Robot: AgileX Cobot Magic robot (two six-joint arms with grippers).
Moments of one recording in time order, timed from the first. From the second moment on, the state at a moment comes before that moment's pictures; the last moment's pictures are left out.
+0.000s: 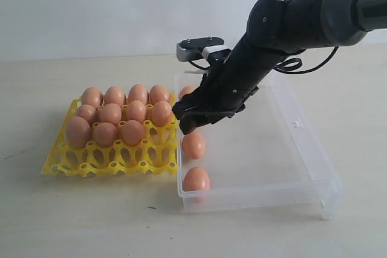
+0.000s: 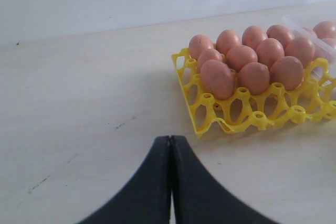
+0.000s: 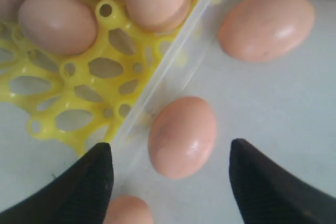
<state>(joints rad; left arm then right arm) -0.06 0.01 0.00 -0.17 0.37 0.21 0.50 2.00 -1.38 0.46 0.71 -0.40</state>
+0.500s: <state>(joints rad) -0.06 0.01 0.00 -0.17 0.37 0.21 0.50 2.08 -1.39 0.49 0.72 -0.39</state>
